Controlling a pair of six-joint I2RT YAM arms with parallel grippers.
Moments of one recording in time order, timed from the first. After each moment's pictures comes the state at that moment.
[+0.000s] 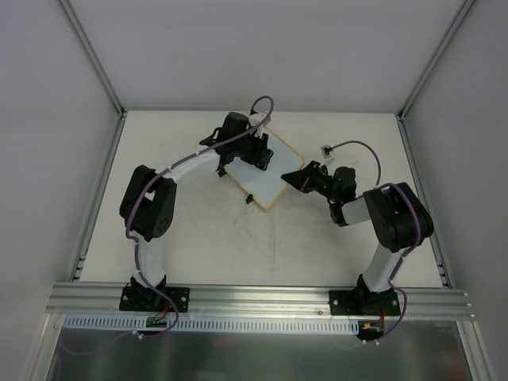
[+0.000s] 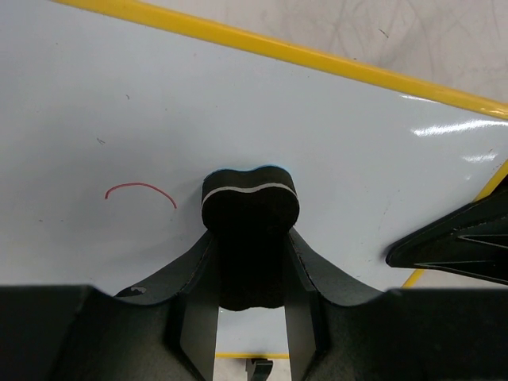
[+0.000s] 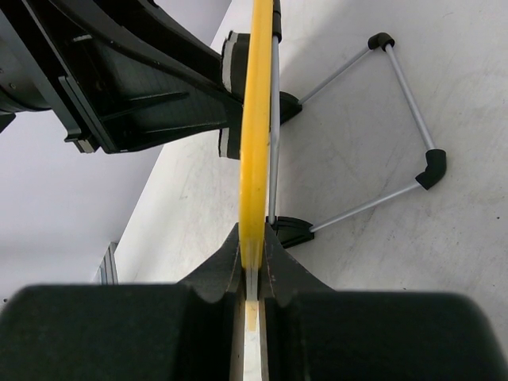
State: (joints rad) left arm -0.54 1.94 1.47 -0.14 0.29 -0.13; right arm 0.30 1.80 0.57 1.14 -0.61 0.83
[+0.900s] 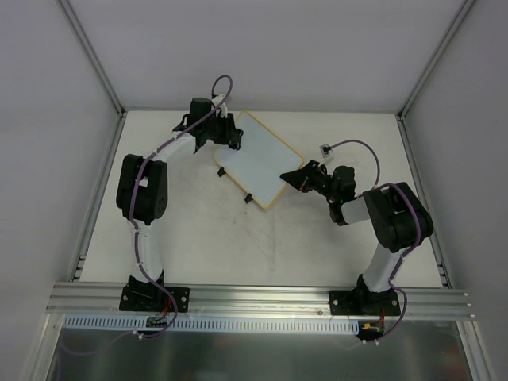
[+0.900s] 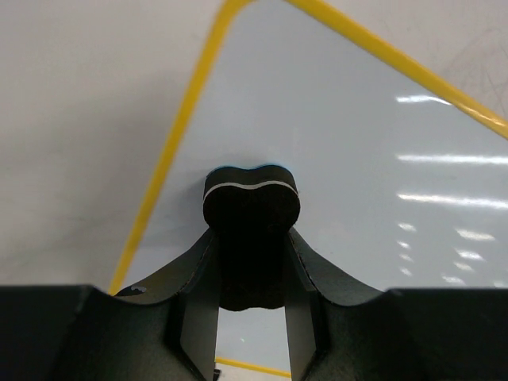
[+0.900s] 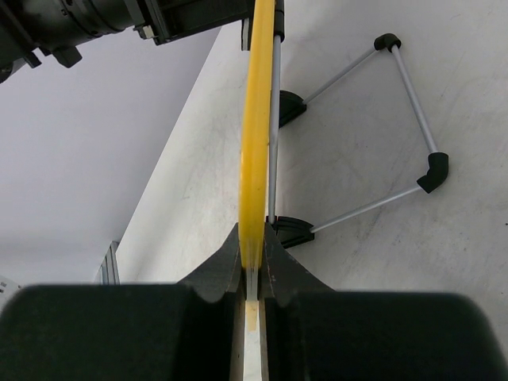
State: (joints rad) left arm -0.28 2.08 1.60 -0.11 0.40 -0.18; right arm 0.31 1.80 0.59 1.13 -0.61 0.83
